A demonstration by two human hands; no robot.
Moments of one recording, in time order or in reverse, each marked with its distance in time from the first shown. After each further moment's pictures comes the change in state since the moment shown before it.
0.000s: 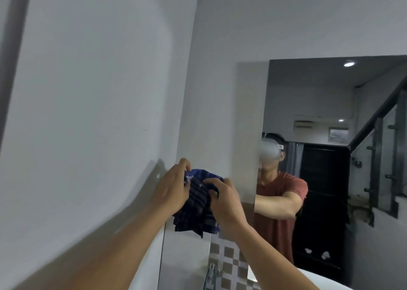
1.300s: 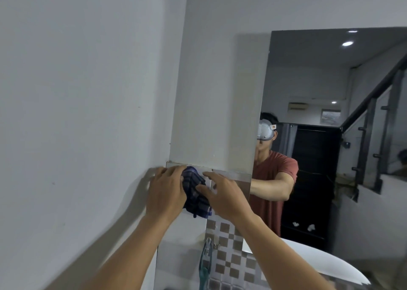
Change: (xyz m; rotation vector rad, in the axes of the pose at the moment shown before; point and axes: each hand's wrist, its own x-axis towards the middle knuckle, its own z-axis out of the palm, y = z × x) left_hand -0.038 -0.021 0.040 0.078 0.111 -0.045; right_hand -0.021 0.010 -0.006 -0.219 -0.150 -0.012
